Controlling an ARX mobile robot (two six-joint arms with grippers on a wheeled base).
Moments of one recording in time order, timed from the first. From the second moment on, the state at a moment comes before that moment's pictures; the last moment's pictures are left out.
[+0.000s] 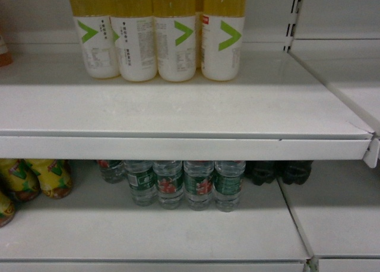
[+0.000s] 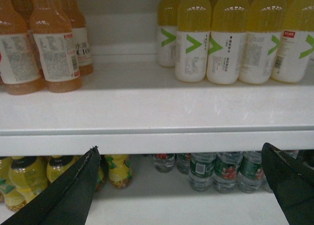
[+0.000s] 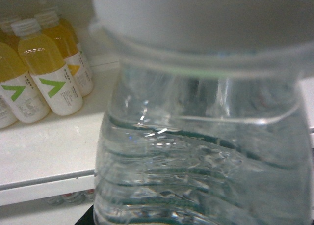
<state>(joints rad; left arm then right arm) 0.00 0.01 0.01 0.00 0.00 0.00 0.17 0.53 0.40 -0.01 0.22 0.19</state>
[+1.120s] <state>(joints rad) 0.00 0.01 0.01 0.00 0.00 0.00 0.16 0.53 0.40 -0.01 0.22 0.19</state>
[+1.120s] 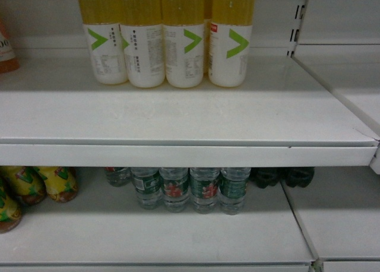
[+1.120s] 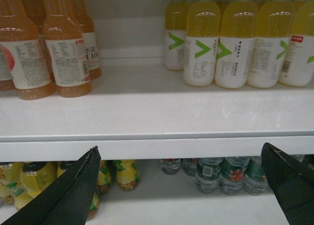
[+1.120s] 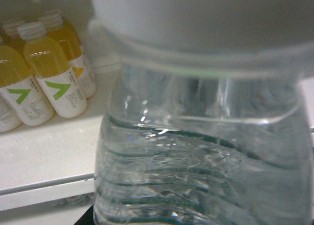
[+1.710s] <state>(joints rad) 0.00 0.01 0.01 0.00 0.00 0.00 0.16 0.53 0.40 -0.01 0.22 0.19</state>
